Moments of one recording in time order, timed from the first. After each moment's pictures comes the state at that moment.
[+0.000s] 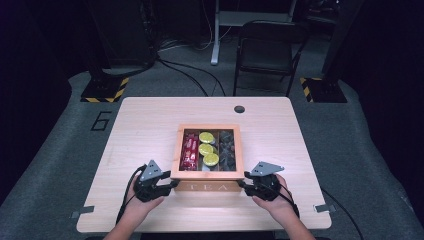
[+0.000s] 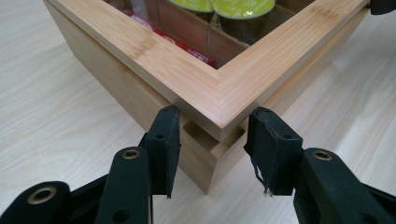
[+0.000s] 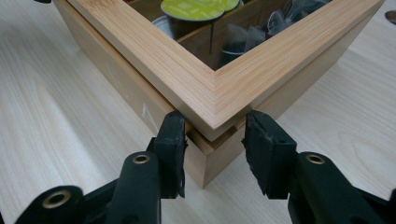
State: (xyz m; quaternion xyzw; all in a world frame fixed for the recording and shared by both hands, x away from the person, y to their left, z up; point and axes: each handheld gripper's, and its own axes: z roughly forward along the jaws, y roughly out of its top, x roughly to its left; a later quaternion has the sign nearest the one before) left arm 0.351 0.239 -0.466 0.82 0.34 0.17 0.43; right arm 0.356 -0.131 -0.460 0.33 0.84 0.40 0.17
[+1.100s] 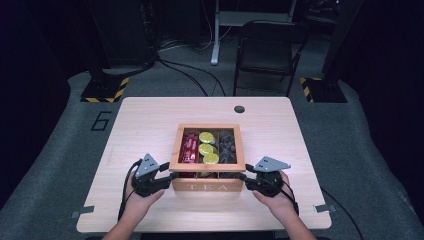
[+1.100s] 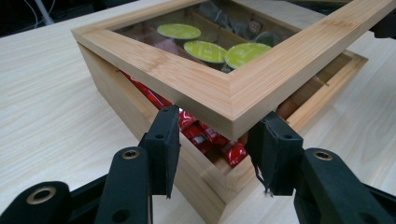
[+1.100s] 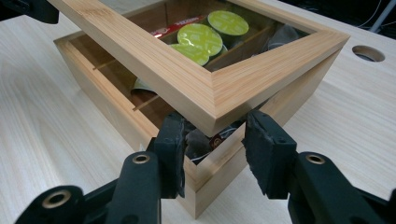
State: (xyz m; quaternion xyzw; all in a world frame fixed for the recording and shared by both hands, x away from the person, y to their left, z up) left arm 0.355 0.240 -0.446 0.79 0.35 0.19 0.46; right arm 0.357 -0.133 -0.440 0.33 0.81 0.45 0.19
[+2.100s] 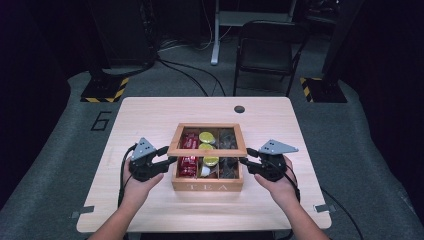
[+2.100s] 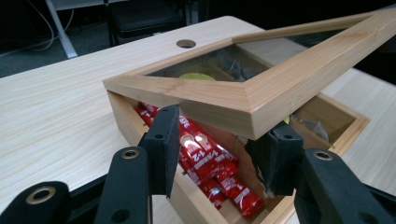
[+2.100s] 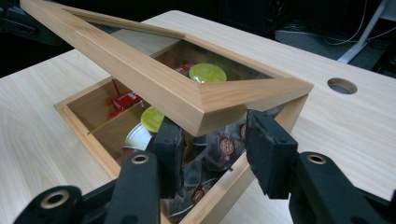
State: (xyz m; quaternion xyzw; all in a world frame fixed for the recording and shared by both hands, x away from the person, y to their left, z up) left arm 0.379 0.243 -0.405 0.76 0.37 0.20 0.49; right arm 0.380 -0.136 -0.399 0.35 0.78 0.48 0.20
